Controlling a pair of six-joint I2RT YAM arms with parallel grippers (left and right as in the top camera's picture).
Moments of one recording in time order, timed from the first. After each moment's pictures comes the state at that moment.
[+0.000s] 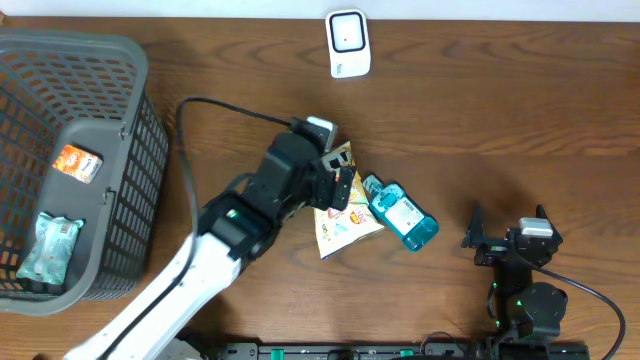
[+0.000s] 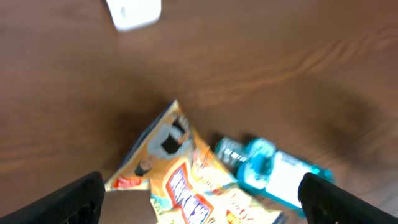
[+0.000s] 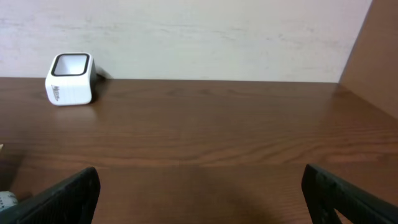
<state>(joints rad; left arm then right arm) -0.63 1.24 0.94 -0.34 0.01 -0.28 -0.07 0.02 0.01 -0.07 0.02 -0.03</state>
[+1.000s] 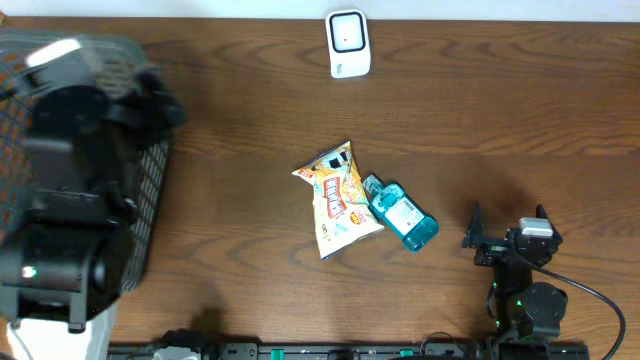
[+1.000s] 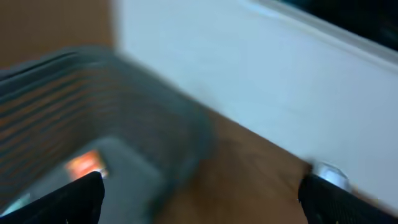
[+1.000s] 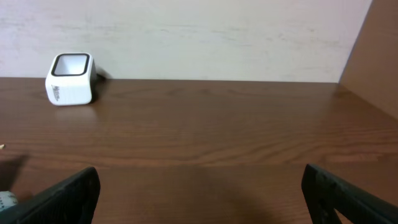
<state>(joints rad) -0.07 1.09 1.56 -0.90 -0.41 -0.48 -0.07 0.02 0.01 -0.07 0.02 -0.03</state>
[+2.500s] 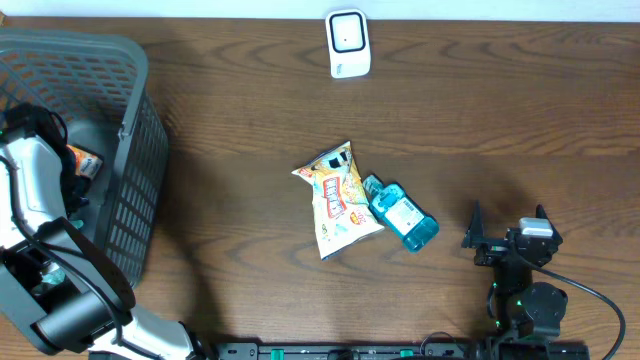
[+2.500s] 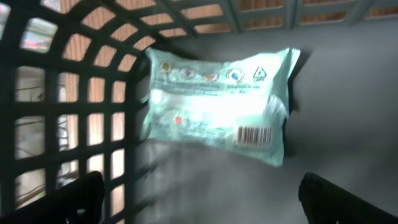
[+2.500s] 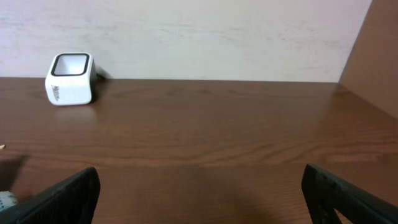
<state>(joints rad) 0.56 1.80 1.38 -1.14 -0.53 -0.88 -0.07 0.02 0.01 -0.07 0.02 -0.03</state>
